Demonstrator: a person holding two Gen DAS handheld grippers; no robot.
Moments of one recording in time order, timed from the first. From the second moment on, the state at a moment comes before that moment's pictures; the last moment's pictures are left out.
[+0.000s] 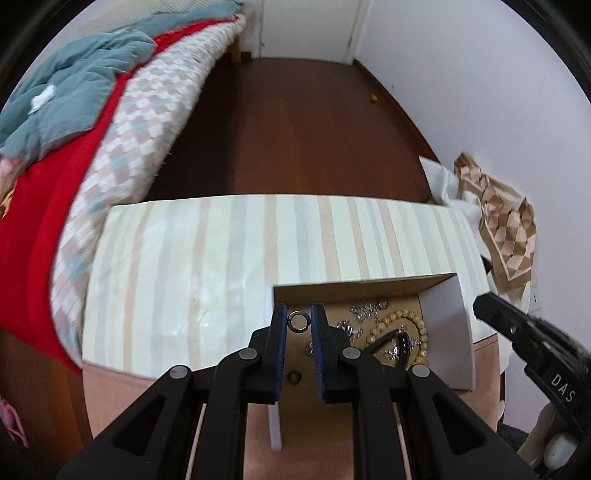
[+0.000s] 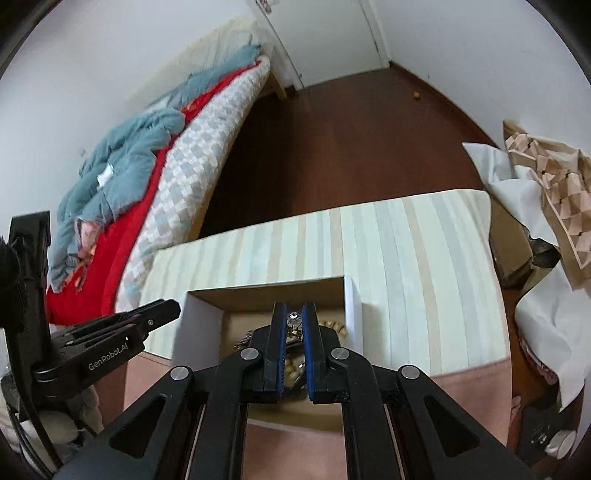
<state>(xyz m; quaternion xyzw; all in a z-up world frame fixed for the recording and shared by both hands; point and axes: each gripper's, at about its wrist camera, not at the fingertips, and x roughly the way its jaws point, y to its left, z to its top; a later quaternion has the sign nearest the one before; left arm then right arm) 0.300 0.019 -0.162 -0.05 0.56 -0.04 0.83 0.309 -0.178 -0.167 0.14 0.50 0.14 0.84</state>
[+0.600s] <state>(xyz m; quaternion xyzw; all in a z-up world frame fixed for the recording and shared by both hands) 0.303 0.031 -0.153 -0.04 0.54 0.00 0.84 0.323 -0.187 -0.177 0.11 0.52 0.11 0.84</state>
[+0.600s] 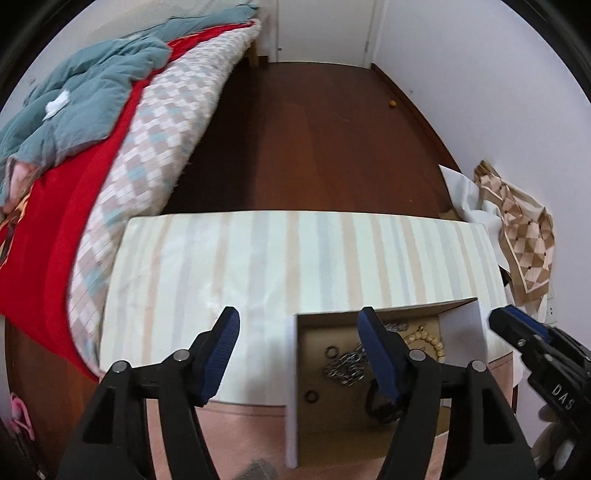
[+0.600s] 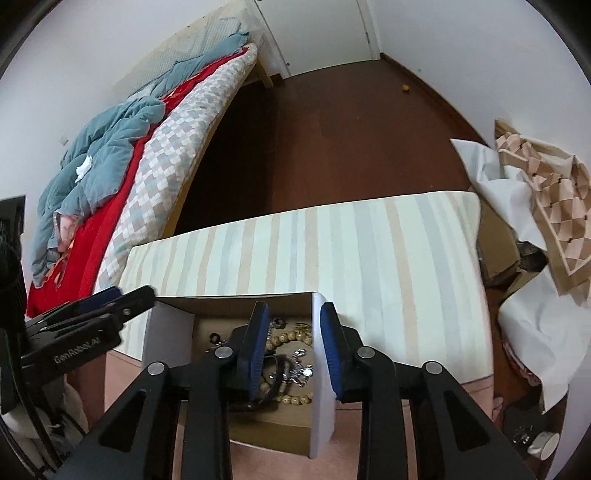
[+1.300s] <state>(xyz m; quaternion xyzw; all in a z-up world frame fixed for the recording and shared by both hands) 0.181 0.036 -0.123 -0.03 0.51 0.06 0.86 0.213 -0.169 -0.142 -0.01 0.53 0.01 0.85</state>
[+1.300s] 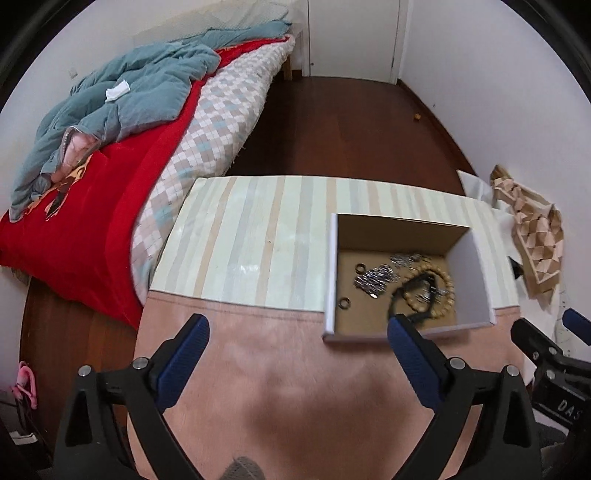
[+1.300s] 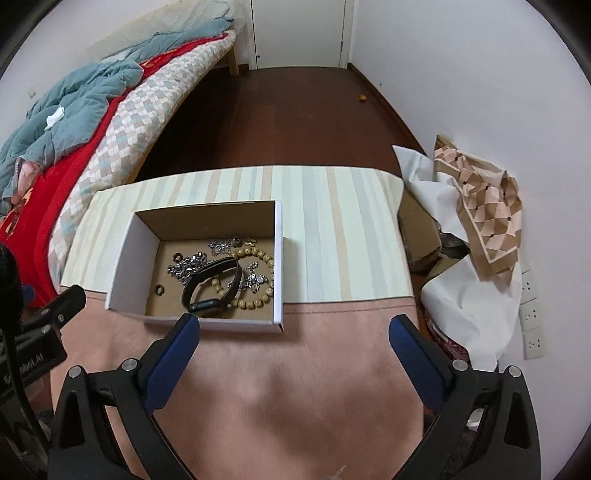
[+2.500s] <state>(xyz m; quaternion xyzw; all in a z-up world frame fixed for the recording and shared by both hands) -0.001 0.010 0.081 -0.03 0.42 0.04 0.91 -0.010 -0.195 0.112 0.00 0.40 0.02 0.92</state>
